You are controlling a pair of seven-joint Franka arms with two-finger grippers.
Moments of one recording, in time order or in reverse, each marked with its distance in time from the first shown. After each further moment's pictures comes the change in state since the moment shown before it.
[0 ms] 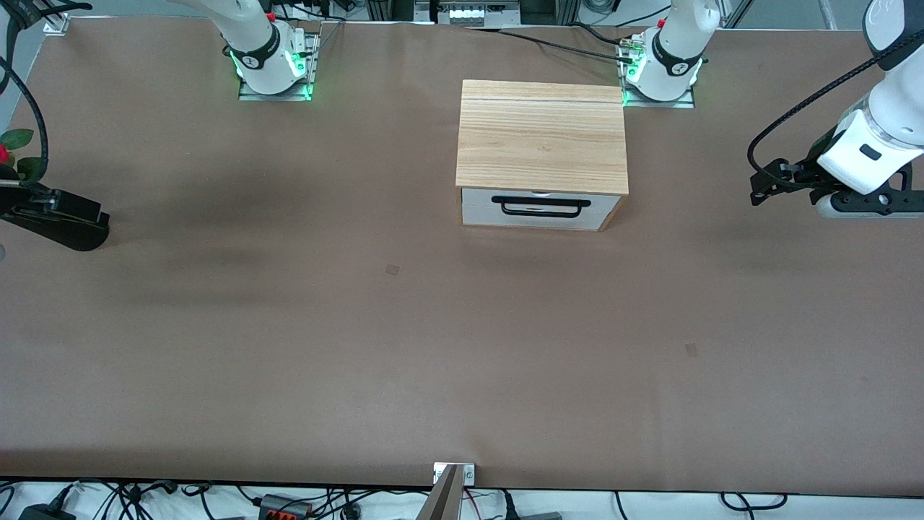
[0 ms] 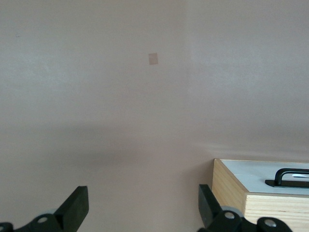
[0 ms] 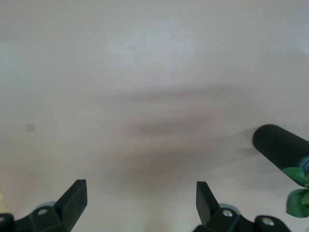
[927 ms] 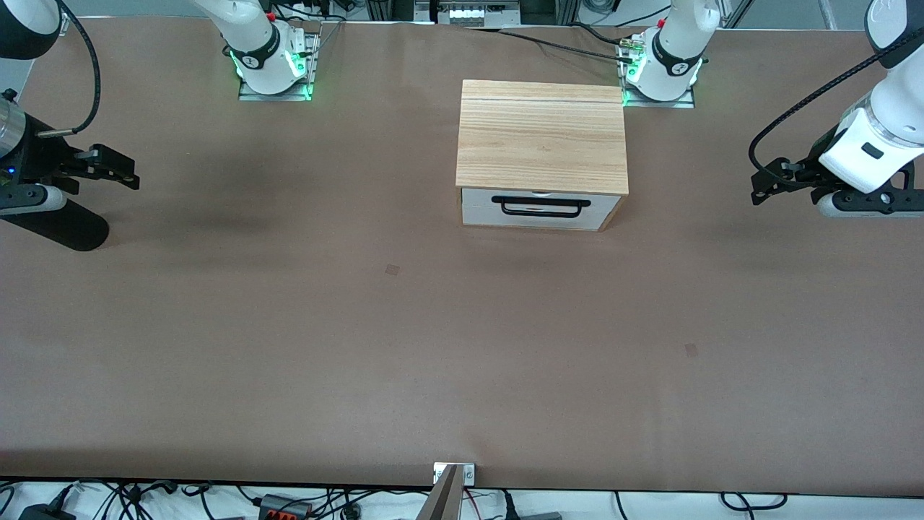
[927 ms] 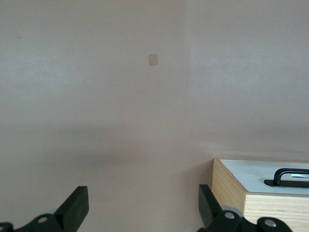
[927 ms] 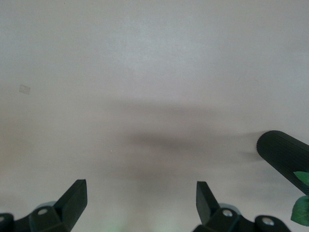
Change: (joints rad) left arm 0.000 0.000 0.000 0.008 0.000 -0.004 0.000; right arm -0.324 -0.315 0.509 -0.405 -0.205 0.182 -0.028
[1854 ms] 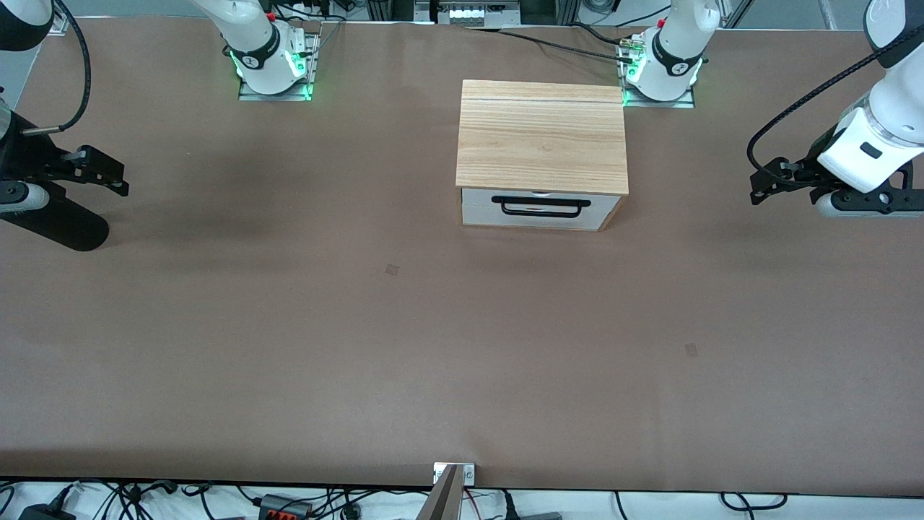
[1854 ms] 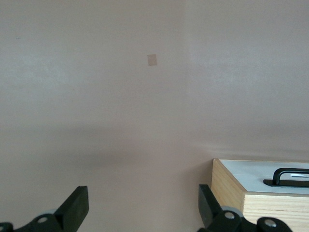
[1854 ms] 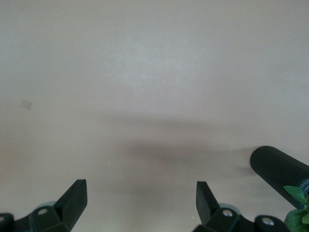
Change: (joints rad) left arm -0.003 0.000 0.000 0.001 0.000 0.000 0.000; right arm -0.003 0.000 0.008 0.023 -0.005 0.050 -0.004
